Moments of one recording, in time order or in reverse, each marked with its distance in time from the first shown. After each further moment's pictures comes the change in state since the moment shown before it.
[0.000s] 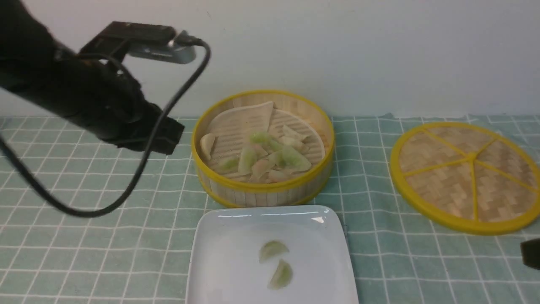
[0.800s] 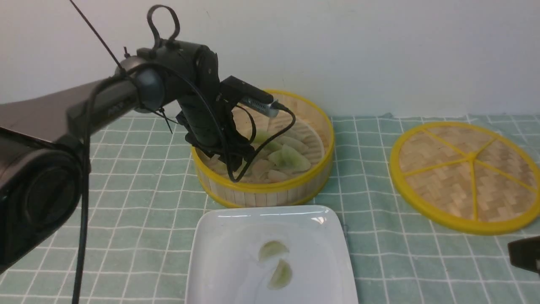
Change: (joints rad) right arm 0.000 0.025 0.000 0.055 -0.001 -0.004; left arm -0.130 0.714 -0.513 0.306 -0.029 -0.116
